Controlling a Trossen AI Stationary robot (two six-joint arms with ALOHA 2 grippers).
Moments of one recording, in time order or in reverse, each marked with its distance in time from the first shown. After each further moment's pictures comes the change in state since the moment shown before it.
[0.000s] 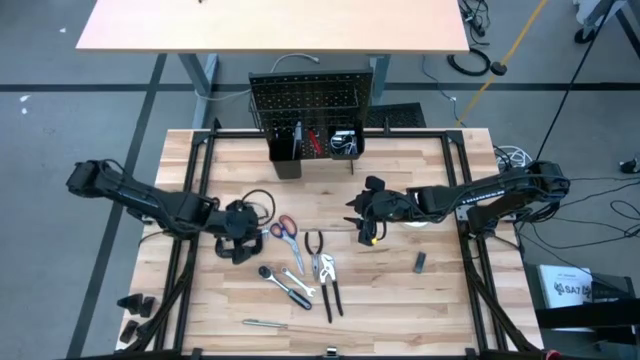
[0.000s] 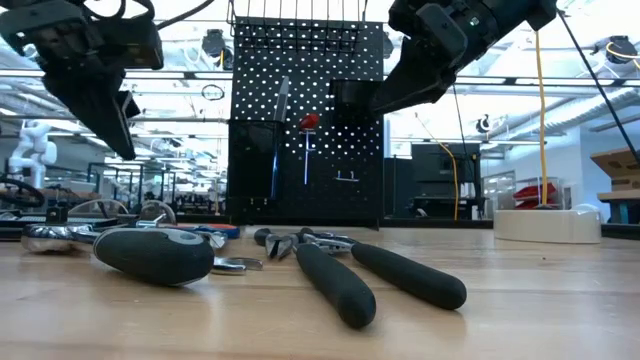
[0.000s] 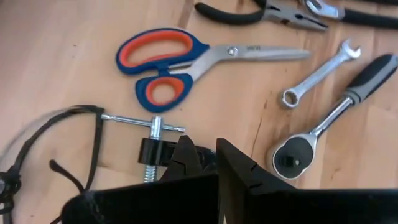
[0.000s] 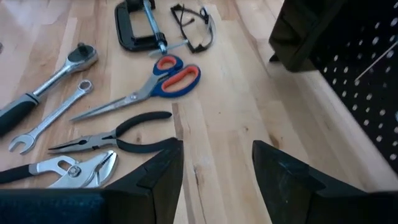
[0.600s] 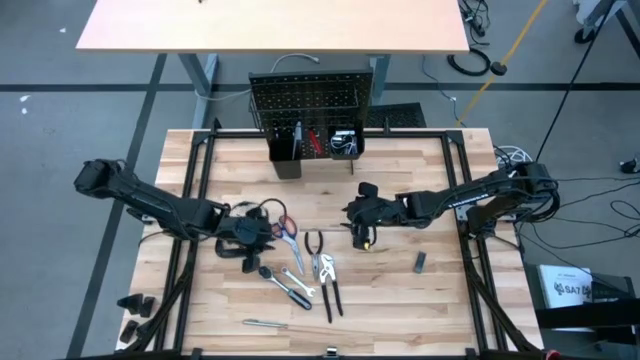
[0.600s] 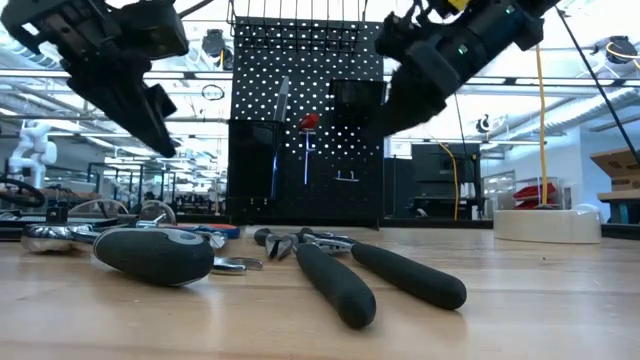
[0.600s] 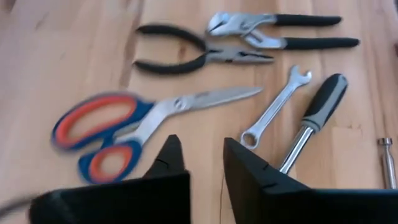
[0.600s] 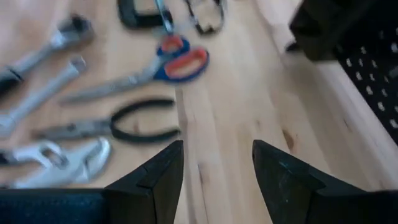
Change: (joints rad) left arm -0.023 0.155 0.000 0.308 0.043 0.186; right arm 0.003 0.115 -0.001 0.065 -0.008 -0.049
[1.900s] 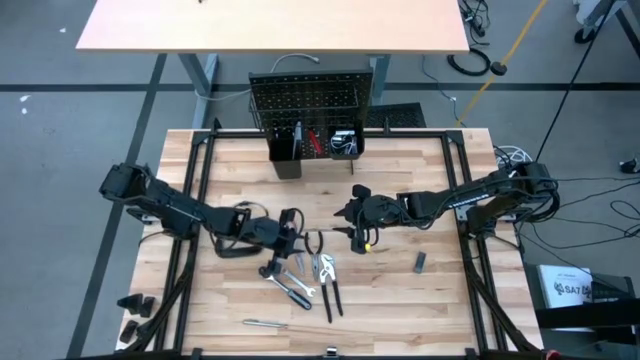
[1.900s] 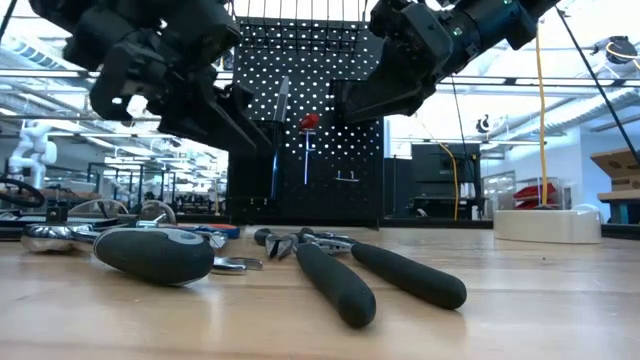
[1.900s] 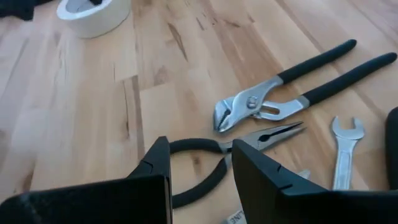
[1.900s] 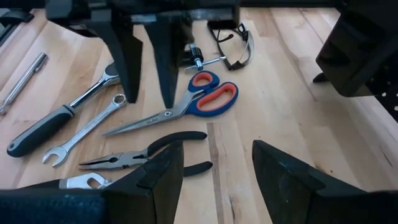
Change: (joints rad) left arm 0.072 0.313 -0.001 0.557 0.000 0.513; right arm 0.006 0.000 0.000 0.128 -0.100 0.016
